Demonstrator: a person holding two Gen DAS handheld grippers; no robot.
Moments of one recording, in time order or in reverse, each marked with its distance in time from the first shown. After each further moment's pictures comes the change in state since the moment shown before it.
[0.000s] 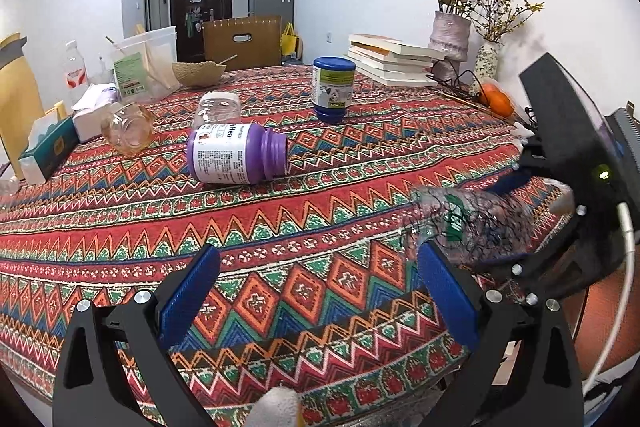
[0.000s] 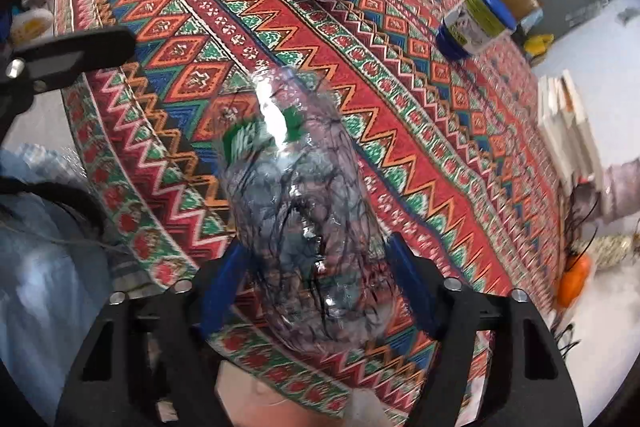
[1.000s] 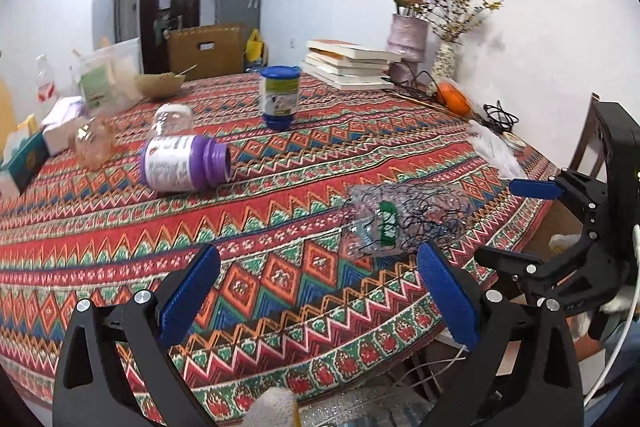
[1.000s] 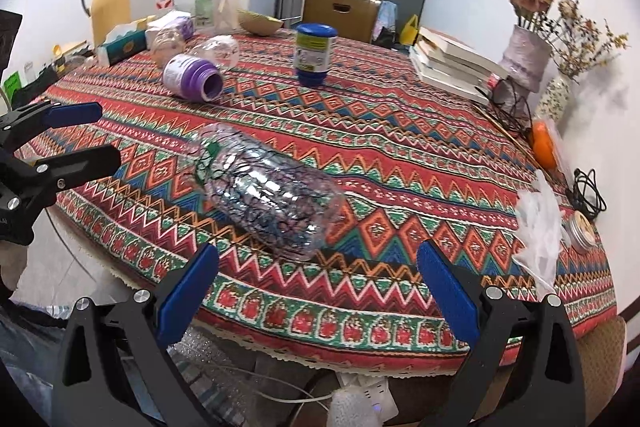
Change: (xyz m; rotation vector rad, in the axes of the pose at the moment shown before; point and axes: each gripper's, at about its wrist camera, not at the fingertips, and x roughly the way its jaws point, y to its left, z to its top) left arm -0.017 -0.035 -0.003 0.036 -0.019 -0.113; right arm -0.049 0.005 -0.089 0.534 -0.409 -0.158
